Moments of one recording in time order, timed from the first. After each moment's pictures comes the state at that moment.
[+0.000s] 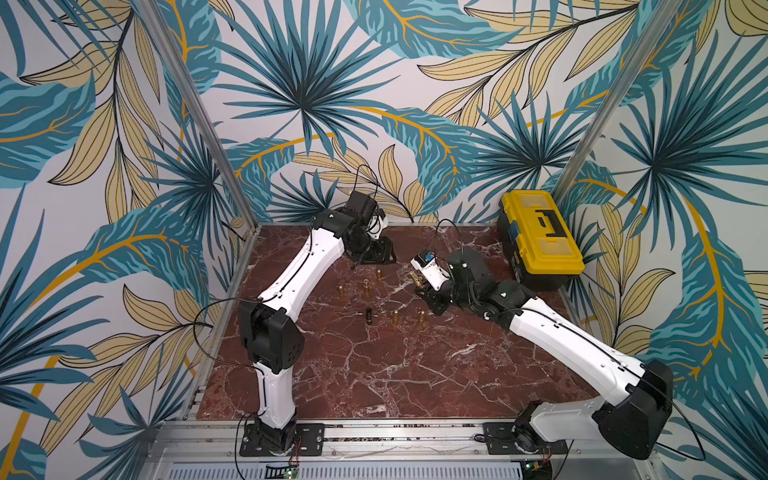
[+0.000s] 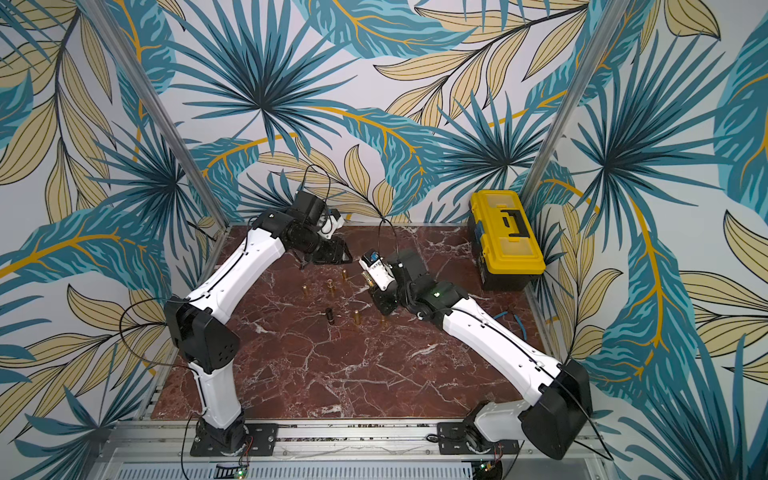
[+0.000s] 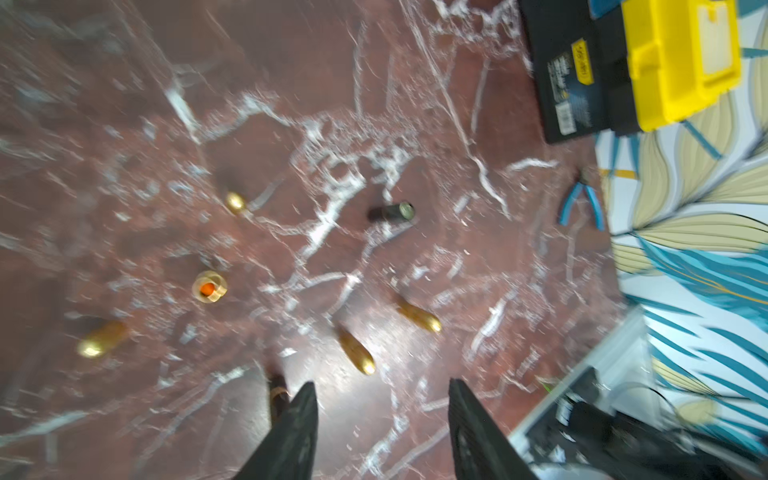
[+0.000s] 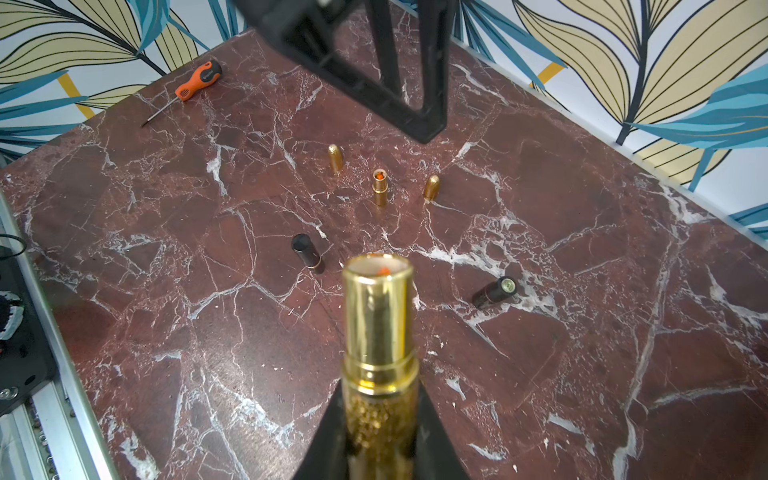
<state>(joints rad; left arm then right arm) -0.44 1.90 1.99 -1.13 0.42 -0.32 0.66 1.36 1.22 -0.56 -0.09 -0.09</state>
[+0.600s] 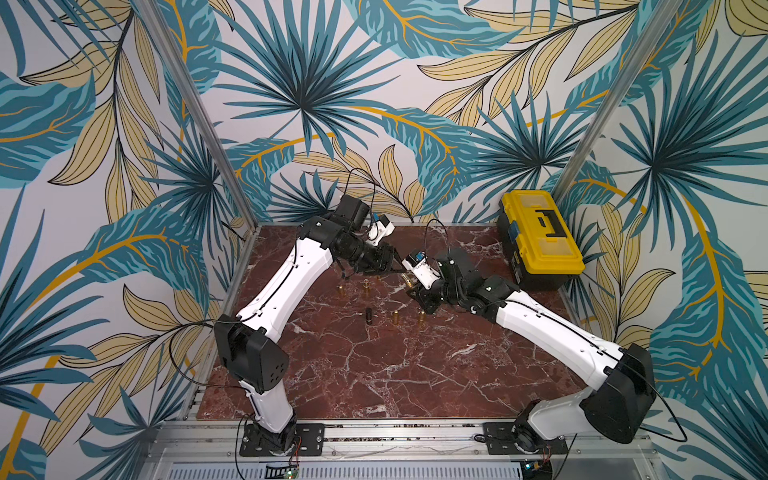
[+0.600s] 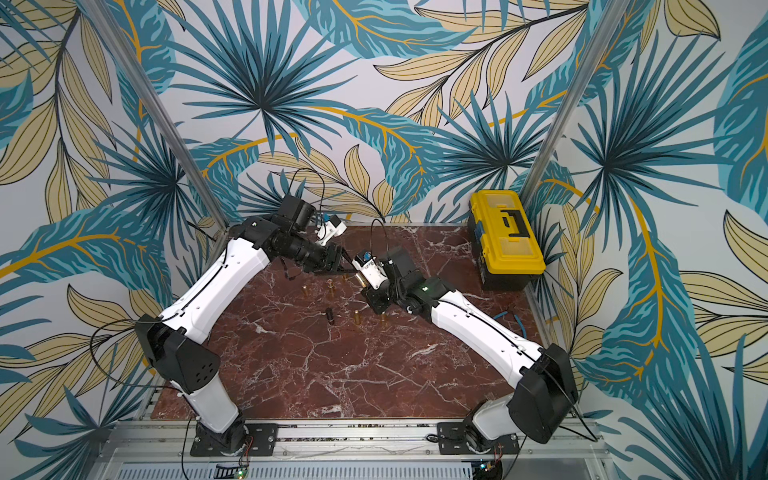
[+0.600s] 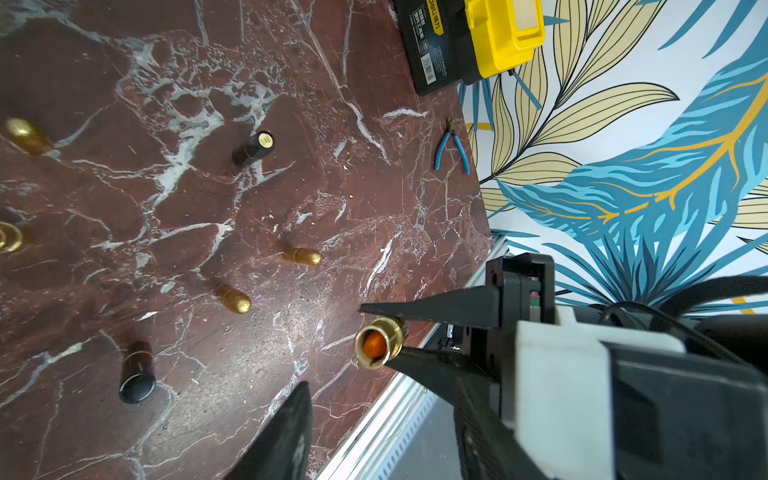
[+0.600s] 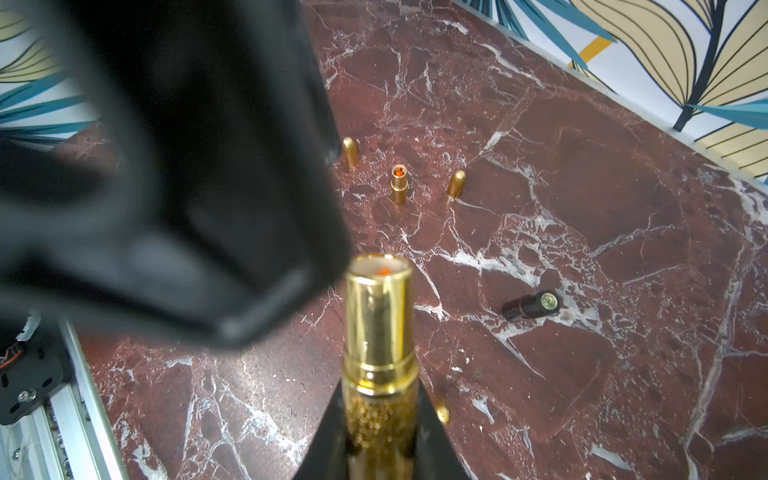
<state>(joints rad) -0.46 1.75 1.87 -1.11 0.69 -0.36 0.66 1.45 1.26 -0.53 -0.14 -0.08</state>
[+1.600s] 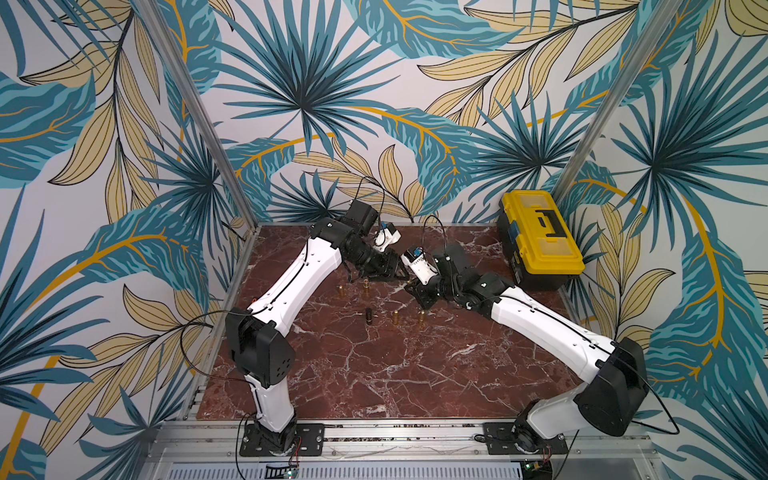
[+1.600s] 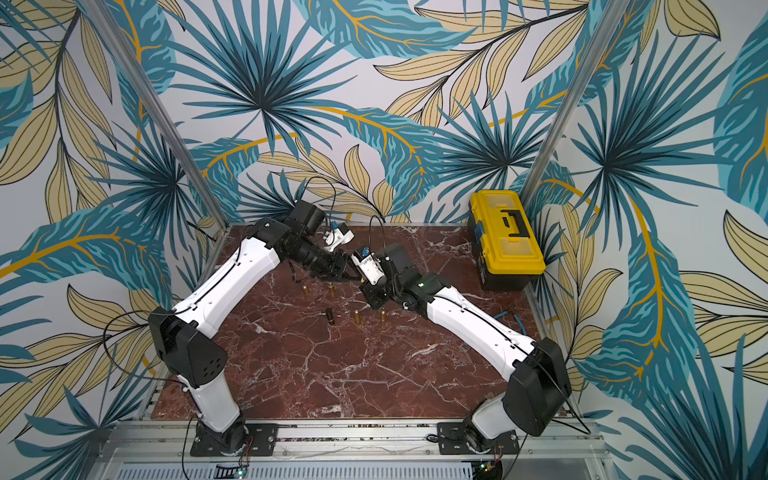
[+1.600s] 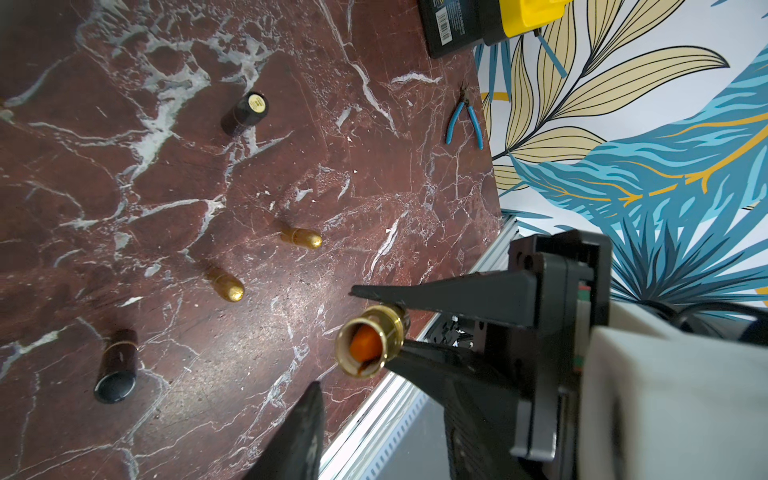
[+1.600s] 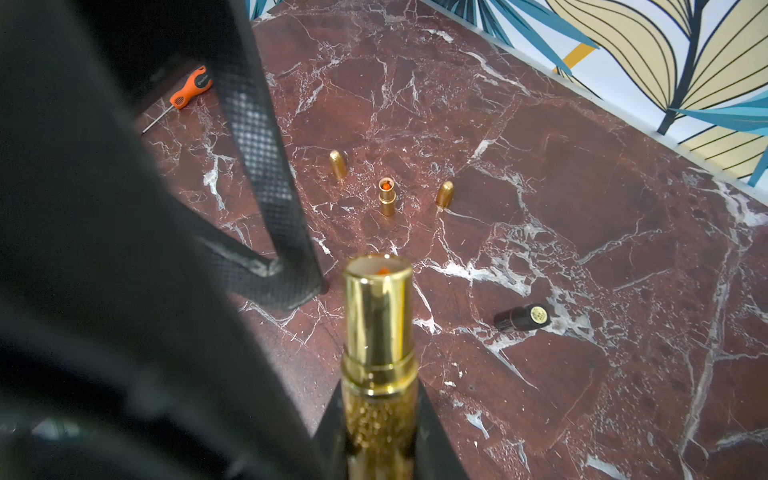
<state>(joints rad) -0.48 1.81 1.89 -1.15 0.68 -0.35 0.66 1.49 1.28 -0.51 -0.11 -0.05</state>
